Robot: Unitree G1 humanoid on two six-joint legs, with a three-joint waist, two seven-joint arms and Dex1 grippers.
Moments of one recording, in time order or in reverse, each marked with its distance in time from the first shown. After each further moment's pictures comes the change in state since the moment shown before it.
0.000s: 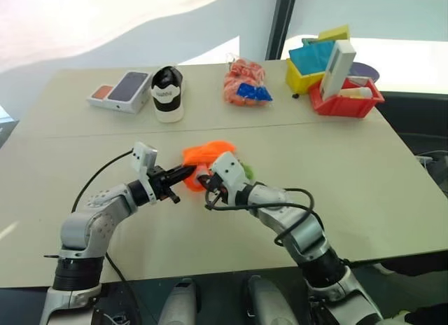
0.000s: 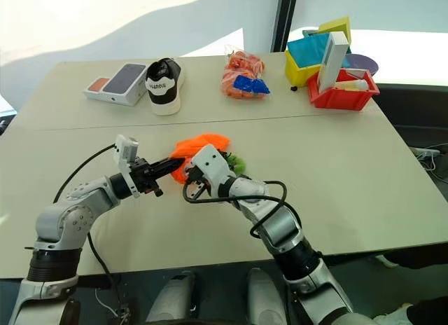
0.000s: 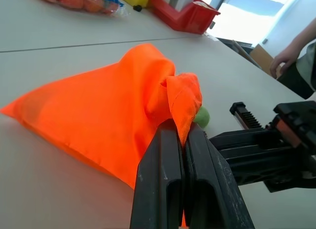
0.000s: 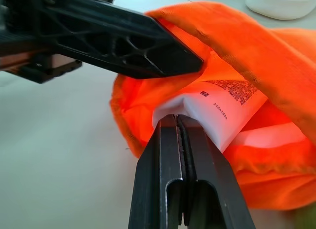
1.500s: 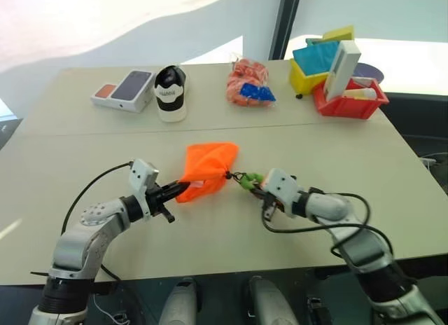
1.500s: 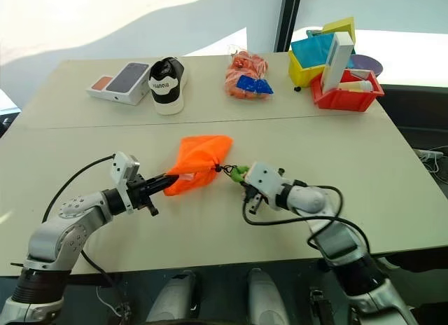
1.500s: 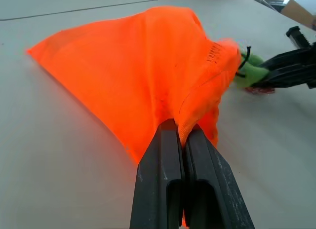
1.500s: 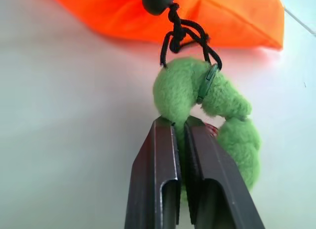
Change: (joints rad) left arm 0.135 0.077 -0.080 -0.057 0.131 -0.136 -0.015; right arm 0.268 -0.488 -0.232 -0.164 -0.013 -0.246 0.348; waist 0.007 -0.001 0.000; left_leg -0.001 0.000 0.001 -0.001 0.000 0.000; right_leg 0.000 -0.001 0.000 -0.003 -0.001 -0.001
